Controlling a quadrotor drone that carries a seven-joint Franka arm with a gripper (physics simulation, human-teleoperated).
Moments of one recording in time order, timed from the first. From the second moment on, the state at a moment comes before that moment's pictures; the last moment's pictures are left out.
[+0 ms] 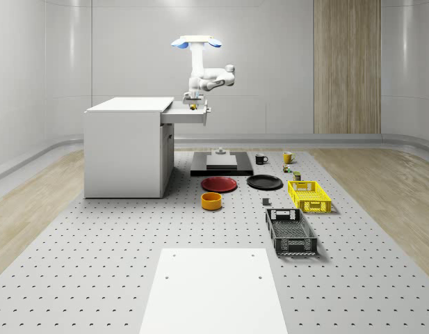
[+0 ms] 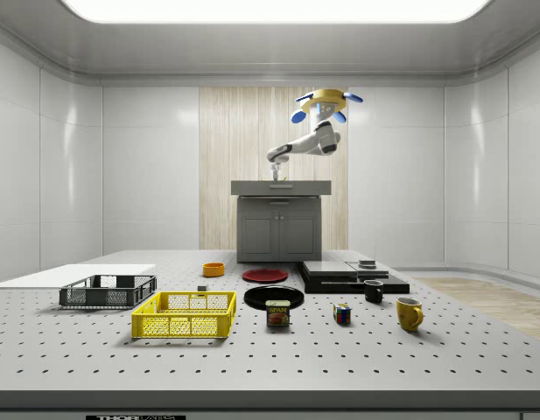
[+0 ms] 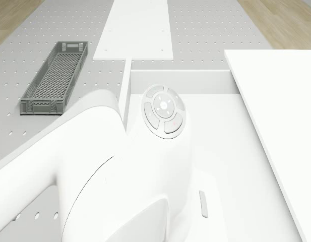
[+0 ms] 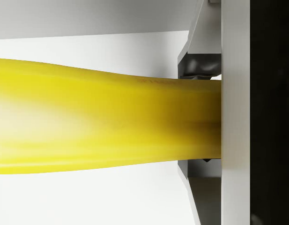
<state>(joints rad) 1.36 -1.61 -1.30 -2.75 1.80 1.71 -0.15</state>
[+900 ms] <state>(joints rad) 1.35 -1.58 -1.28 -2.75 1.83 1.69 -0.18</state>
